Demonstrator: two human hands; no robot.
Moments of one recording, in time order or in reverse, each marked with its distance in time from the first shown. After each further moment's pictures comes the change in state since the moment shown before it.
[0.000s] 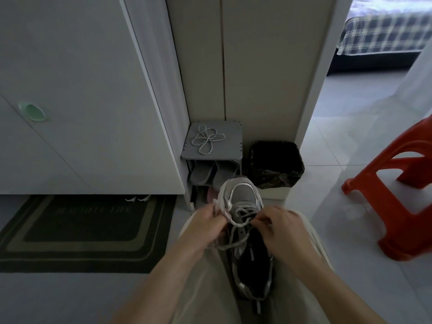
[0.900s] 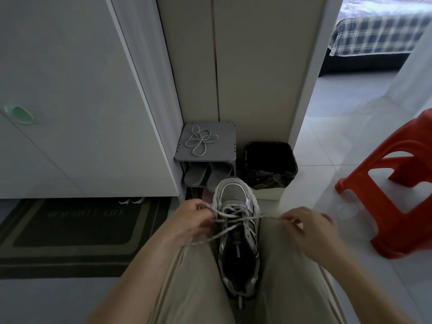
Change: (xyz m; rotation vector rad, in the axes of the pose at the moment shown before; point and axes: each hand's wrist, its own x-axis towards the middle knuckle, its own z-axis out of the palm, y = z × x) left_hand 0.031 0.002 -0.015 -0.110 -0.033 -0.092; right_hand -0.005 0.061 -0.032 -0.108 -0.093 0.182
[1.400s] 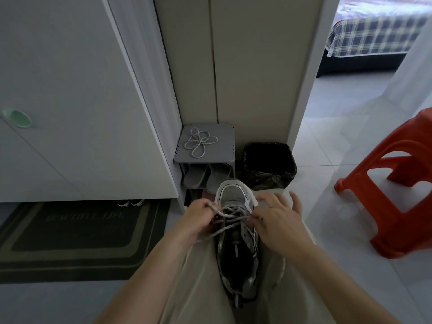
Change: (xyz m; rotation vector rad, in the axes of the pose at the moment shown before) left_hand 0.024 -0.005 0.017 0.062 0.059 -0.015; right_hand 0.018 -0.043 0.026 -0.197 0.146 -0.259
